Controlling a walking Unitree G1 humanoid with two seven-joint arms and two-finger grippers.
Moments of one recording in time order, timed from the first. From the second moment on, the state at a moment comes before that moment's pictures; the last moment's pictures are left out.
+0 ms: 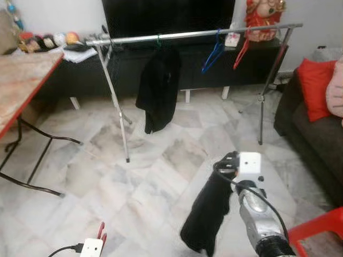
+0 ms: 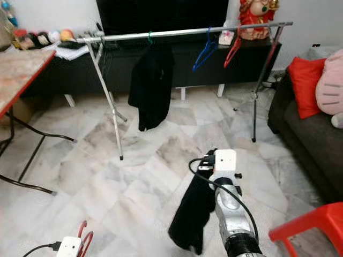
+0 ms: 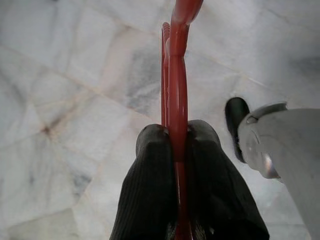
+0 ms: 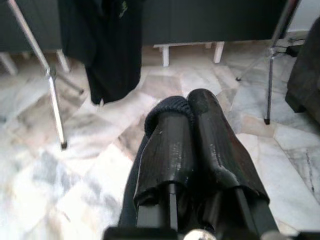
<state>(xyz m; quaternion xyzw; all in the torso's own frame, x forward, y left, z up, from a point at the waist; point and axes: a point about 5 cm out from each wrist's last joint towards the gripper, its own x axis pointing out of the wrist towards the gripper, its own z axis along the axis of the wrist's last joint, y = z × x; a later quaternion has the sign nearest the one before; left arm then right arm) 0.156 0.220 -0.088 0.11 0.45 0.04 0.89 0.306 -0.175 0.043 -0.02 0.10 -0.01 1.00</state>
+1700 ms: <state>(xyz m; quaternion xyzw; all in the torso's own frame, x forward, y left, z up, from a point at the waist) 0.265 0.139 0.070 0.07 0.21 -0.56 0.80 0.347 -0.163 0.057 -0.21 0.21 0.12 0.95</state>
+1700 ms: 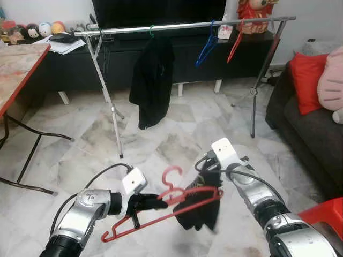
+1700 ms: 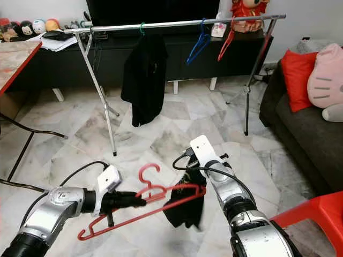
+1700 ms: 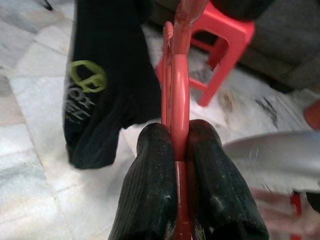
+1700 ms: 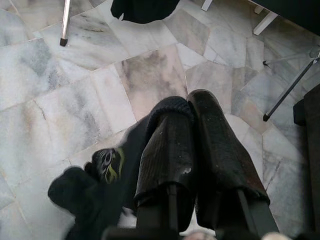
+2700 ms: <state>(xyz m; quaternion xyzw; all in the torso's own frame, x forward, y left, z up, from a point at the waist) 0.283 0.125 0.088 0.13 0.18 -0.49 0.84 0.349 -0.161 0.059 -0.21 0.21 0.12 0.95</state>
